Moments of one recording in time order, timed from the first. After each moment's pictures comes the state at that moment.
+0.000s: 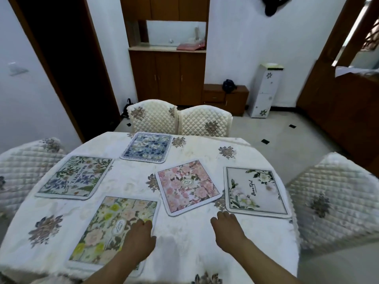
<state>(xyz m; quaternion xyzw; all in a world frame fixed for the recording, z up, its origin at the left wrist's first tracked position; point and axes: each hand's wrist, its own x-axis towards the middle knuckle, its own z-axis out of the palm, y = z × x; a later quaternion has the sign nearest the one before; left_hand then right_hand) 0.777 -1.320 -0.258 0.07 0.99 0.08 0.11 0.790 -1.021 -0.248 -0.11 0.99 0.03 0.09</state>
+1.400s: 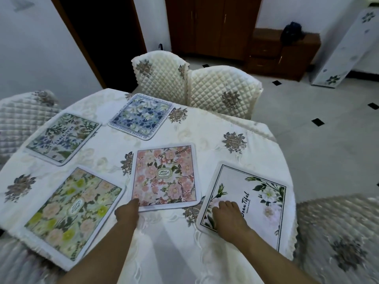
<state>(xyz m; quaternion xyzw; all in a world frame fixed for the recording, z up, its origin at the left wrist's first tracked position) 0.630 -1.149 -0.331 -0.62 0.57 0.54 0.02 0.599 -0.820 -0.326 -0.26 0.95 -0.02 0.17</state>
